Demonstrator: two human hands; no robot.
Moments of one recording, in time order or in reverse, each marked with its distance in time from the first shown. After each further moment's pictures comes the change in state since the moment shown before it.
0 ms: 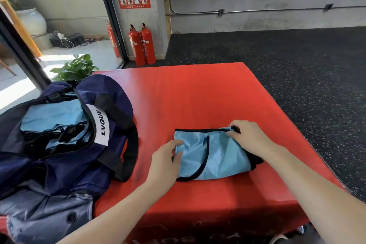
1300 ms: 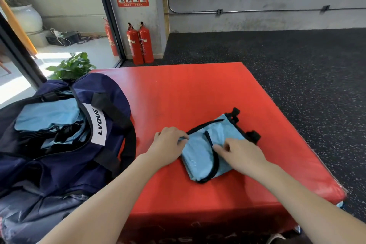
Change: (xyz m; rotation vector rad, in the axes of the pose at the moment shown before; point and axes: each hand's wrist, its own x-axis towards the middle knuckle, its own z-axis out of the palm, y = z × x) left_hand 0.066 0.003 -0.003 0.433 -0.296 0.204; right_hand -0.045 -0.027 0.025 -0.304 -0.064 0.097
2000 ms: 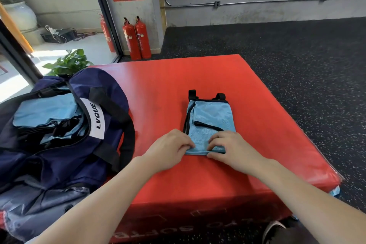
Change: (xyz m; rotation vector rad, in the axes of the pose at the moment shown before) left_hand -0.032 0.011 -0.001 -0.031 -0.054 0.320; right_hand -0.003 0.012 0.021 0.198 0.088 -0.518
